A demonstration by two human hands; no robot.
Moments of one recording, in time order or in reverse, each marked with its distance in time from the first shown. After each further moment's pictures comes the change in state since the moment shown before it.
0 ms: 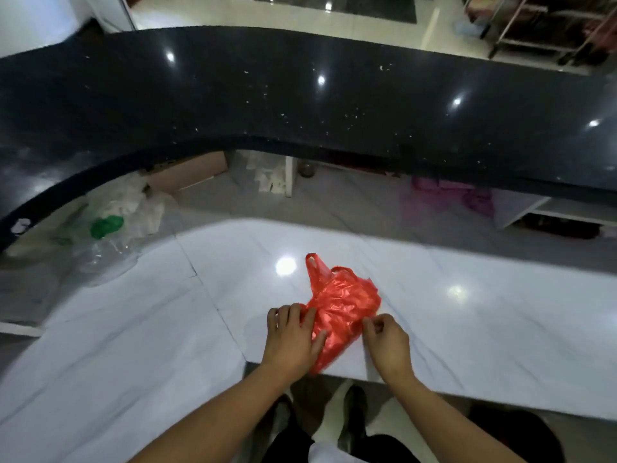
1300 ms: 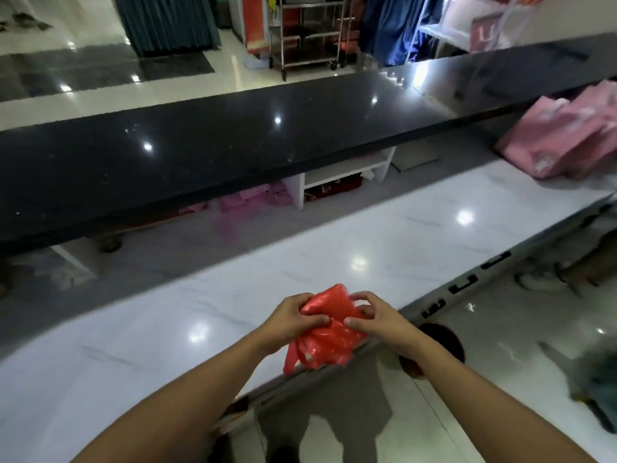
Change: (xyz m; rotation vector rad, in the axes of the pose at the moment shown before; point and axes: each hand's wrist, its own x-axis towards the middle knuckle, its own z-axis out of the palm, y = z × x) left_hand 0.043 0.292 -0.051 -0.974 -0.709 0.378; right_hand -0.074 0.166 -0.261 0.661 -0.146 0.130
